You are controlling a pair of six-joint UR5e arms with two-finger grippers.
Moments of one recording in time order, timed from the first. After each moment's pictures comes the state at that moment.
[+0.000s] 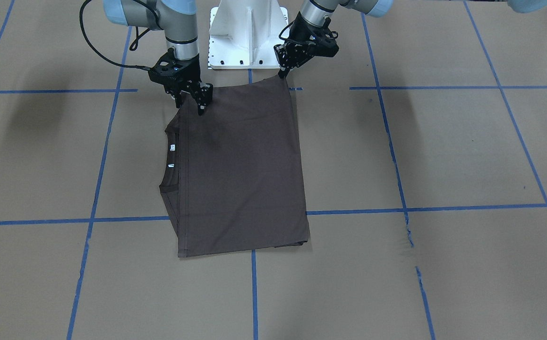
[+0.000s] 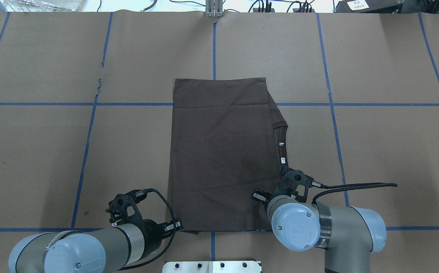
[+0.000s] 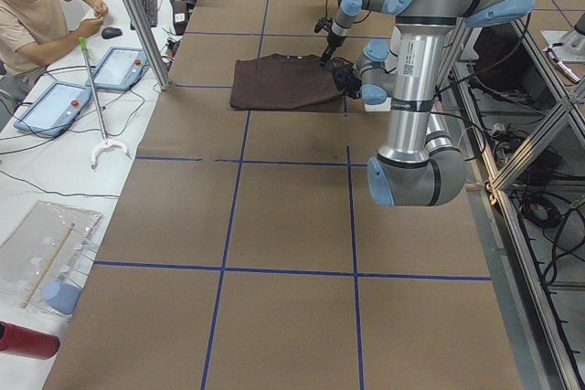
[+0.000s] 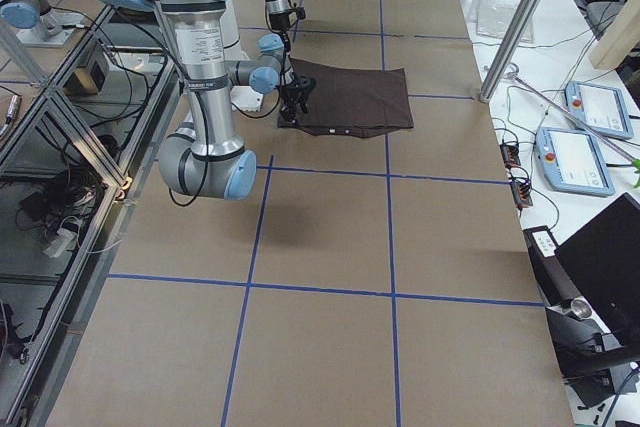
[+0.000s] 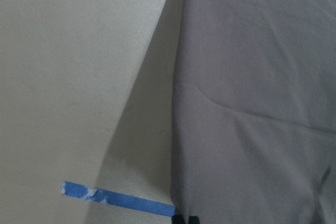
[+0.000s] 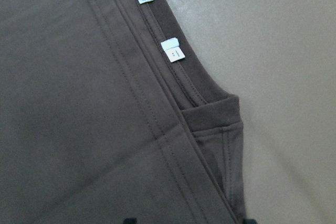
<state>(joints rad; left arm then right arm) -0.08 -1.83 -2.02 -2.07 -1.43 -1.86 0.17 -1.24 1.94 -1.56 1.39 1.89</state>
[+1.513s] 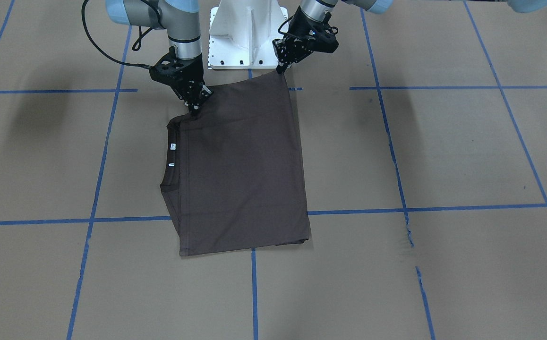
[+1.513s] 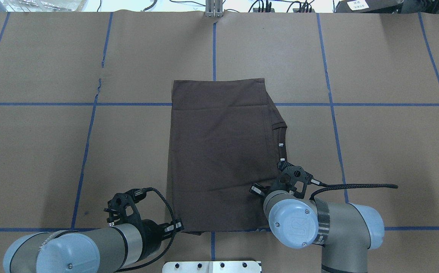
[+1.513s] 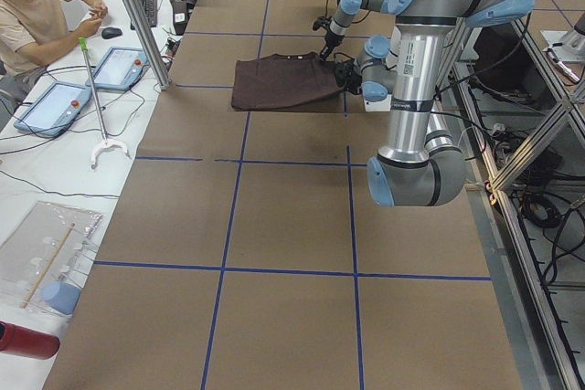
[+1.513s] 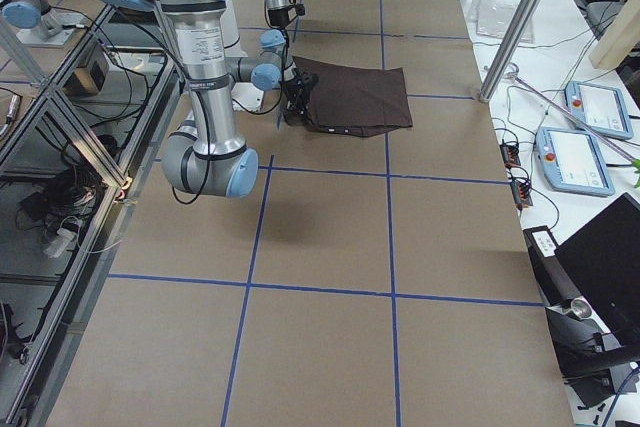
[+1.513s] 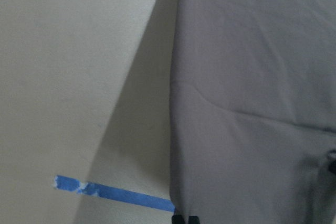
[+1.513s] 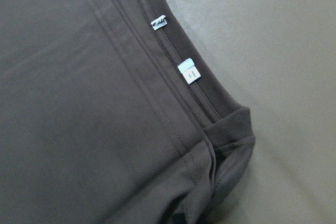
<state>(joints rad) -0.08 -1.83 -2.06 -2.06 -1.45 -1.85 0.18 -1.22 1.95 -1.55 1.37 1.95</state>
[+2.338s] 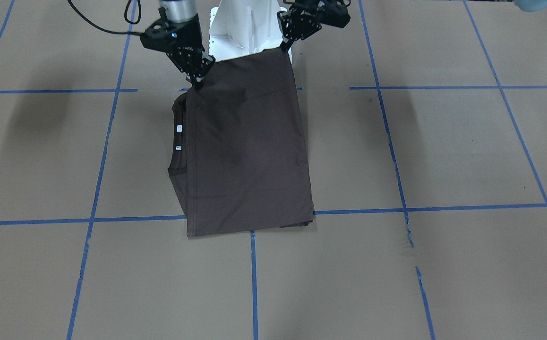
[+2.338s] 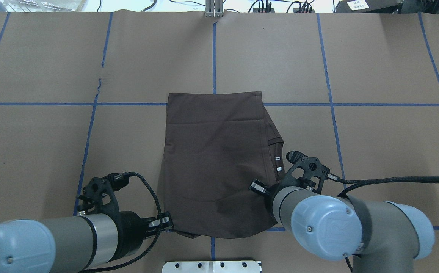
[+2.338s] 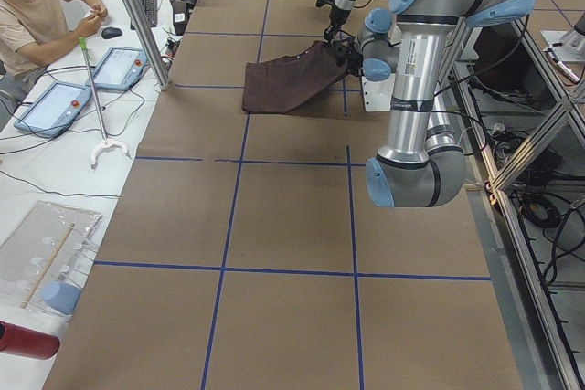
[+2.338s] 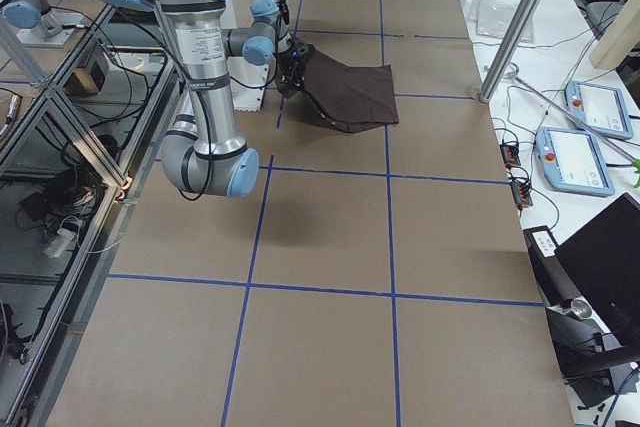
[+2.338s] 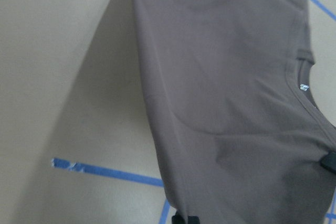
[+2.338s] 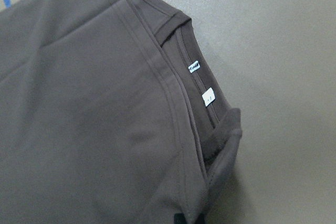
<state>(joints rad) -0.13 -1.83 -2.34 -1.78 -1.53 -1.81 0.19 -1.21 2.24 -1.72 1.42 1.95</state>
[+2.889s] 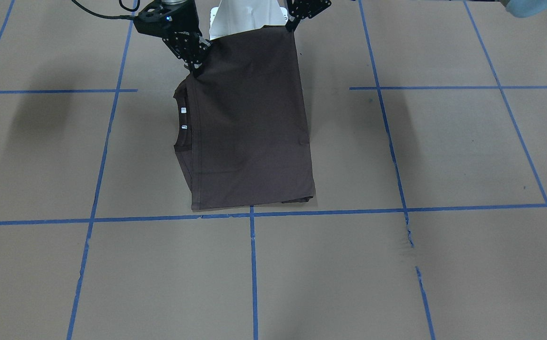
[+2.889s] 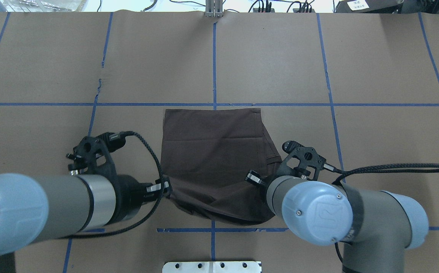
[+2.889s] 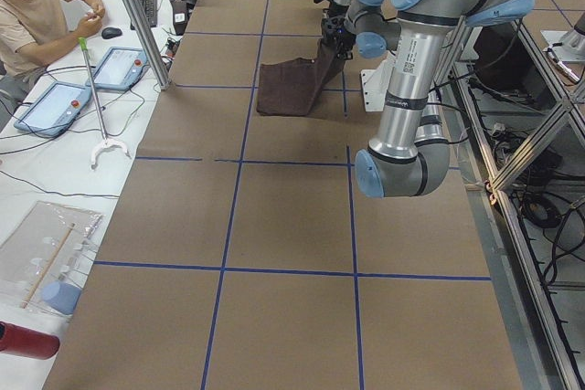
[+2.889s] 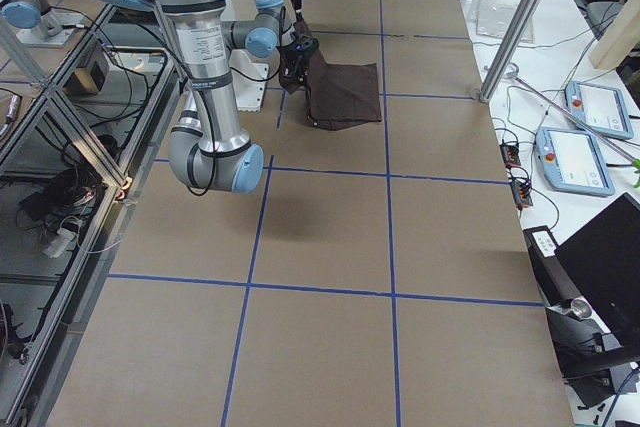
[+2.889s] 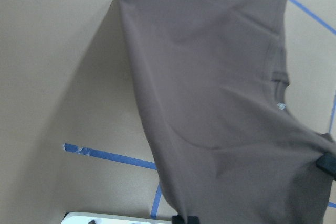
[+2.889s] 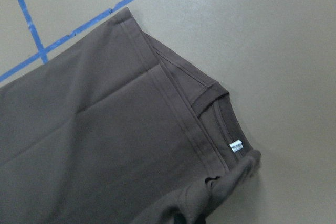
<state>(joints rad) -0.31 -1.98 -2.31 -1.59 -1.60 -1.67 0.25 -1.13 2.16 -1.75 1.44 1.92</state>
